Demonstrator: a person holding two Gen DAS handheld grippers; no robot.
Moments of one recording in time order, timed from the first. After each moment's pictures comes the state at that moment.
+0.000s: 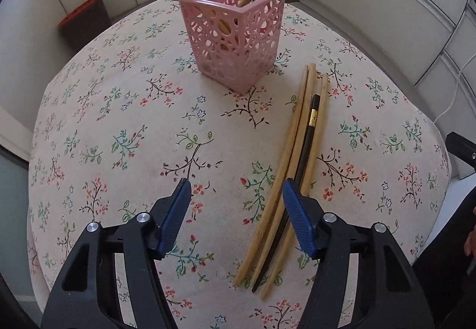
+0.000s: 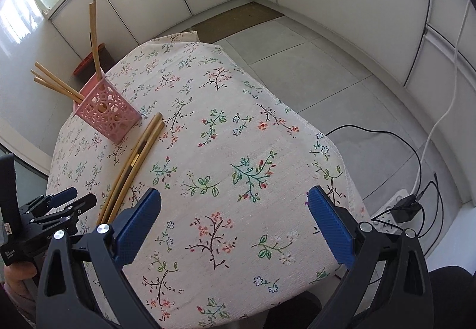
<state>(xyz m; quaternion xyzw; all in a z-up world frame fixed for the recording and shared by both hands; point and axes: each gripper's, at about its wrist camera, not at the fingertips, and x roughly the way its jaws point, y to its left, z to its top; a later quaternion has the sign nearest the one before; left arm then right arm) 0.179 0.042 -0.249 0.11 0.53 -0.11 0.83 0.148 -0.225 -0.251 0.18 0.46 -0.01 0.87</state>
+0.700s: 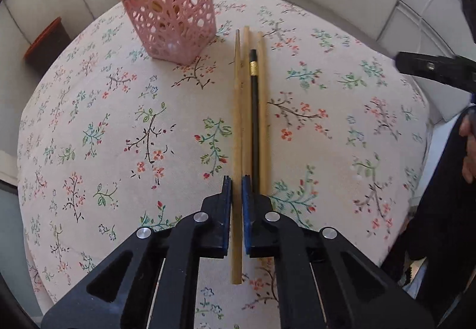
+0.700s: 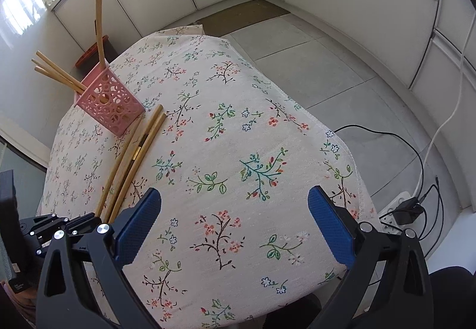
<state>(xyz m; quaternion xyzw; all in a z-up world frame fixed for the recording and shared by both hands) 0.117 0.034 -0.249 0.16 0.52 -0.22 0.81 0.150 -0.208 -0.251 0.16 0.46 0.00 0.87</state>
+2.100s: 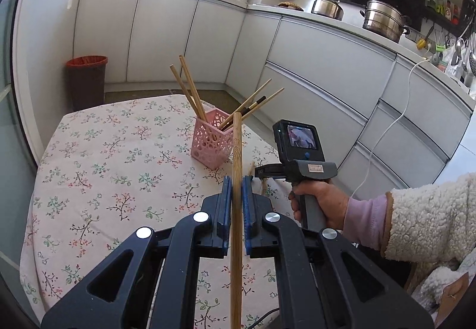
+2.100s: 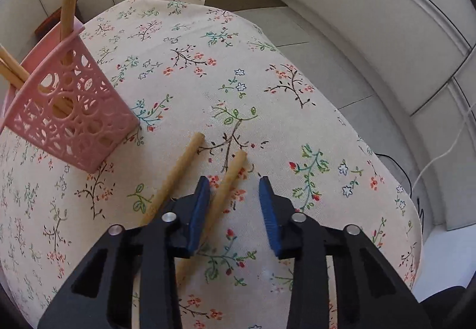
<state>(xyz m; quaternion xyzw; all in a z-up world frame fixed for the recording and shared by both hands) 0.031 0.138 -0.129 -0.07 0.29 -0.22 0.93 0.265 -0.112 -0.288 0.06 0.51 -0.10 0.85</state>
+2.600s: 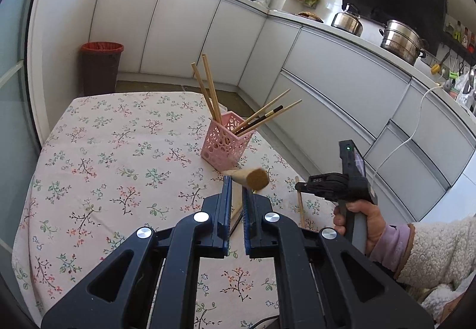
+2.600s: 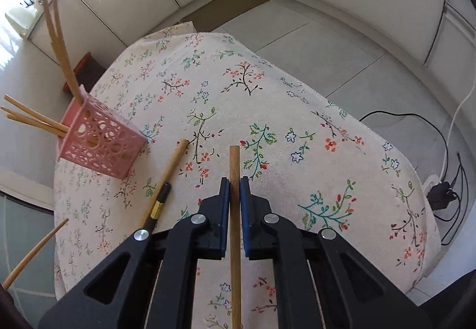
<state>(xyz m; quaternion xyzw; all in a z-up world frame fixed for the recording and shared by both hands) 0.041 0.154 -0.128 -0.13 0.30 -0.20 0.92 0.206 -0.187 -0.256 0.24 0.47 -0.02 0.85</state>
